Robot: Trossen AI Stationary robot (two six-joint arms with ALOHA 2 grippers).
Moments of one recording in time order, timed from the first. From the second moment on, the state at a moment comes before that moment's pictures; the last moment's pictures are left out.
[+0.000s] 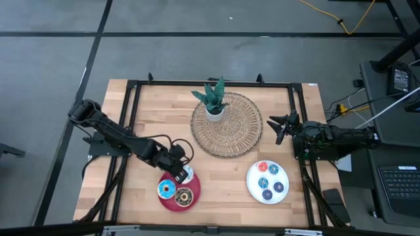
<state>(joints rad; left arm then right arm) -0.44 1.47 0.94 -0.59 -0.15 -1.24 0.05 0.02 0.10 -0.32 0.57 0.31</state>
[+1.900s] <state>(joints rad) -0.43 1.45 0.82 -0.45 -0.09 -0.99 0.05 0.02 0.10 -0.32 0.57 0.31</state>
